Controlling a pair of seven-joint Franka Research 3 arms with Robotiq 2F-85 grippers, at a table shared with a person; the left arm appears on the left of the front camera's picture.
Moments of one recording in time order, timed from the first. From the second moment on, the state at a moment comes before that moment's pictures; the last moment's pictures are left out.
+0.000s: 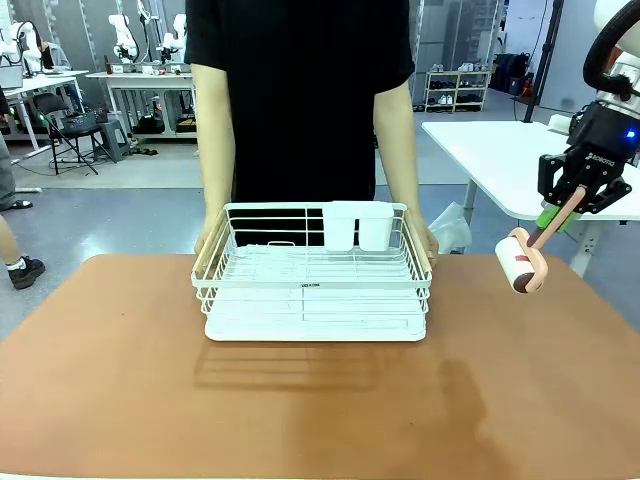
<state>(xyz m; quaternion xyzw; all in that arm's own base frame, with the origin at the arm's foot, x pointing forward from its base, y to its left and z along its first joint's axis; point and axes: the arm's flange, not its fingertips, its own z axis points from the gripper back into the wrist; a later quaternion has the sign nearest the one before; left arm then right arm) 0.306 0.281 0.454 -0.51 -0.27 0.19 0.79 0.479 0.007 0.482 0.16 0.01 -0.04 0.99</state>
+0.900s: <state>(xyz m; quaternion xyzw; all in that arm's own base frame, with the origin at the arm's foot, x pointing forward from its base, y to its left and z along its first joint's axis) 0.306 0.281 0.454 -0.51 -0.27 0.19 0.79 0.479 0.007 0.482 0.16 0.01 -0.04 0.99</state>
